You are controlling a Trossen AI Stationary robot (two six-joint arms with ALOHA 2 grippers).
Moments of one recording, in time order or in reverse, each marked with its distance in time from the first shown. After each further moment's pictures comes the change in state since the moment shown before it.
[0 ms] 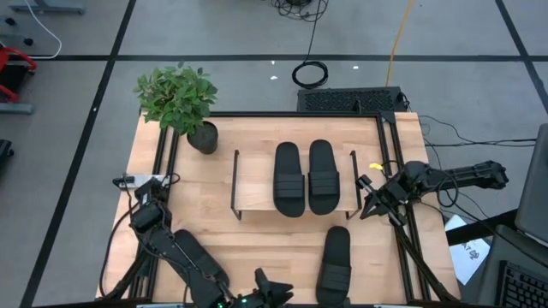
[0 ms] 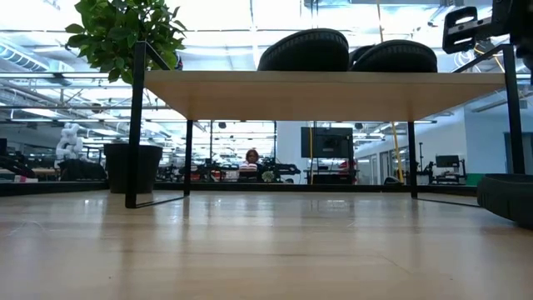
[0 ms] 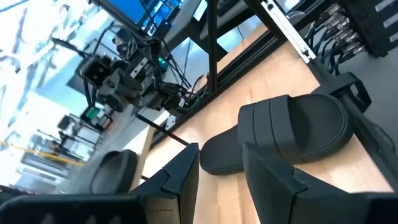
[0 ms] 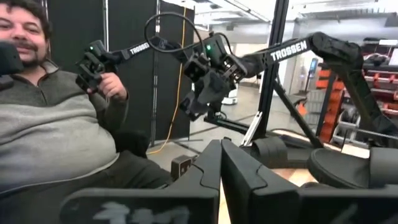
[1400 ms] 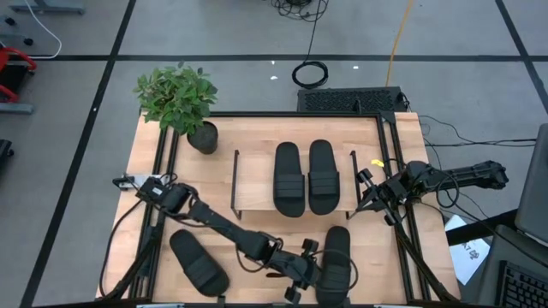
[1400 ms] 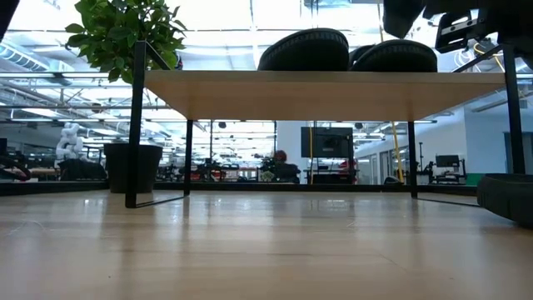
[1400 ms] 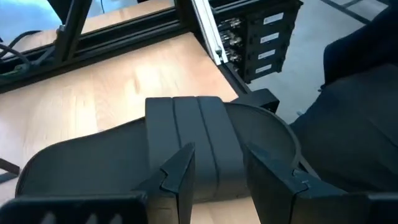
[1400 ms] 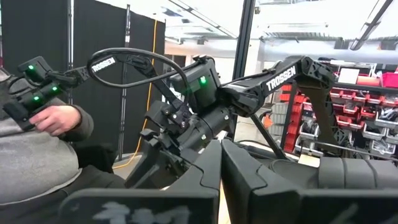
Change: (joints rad) left arm 0.363 0.070 -0.002 0.032 0.983 -0.311; right arm 0.000 0.002 -0.021 0.088 0.135 -0.018
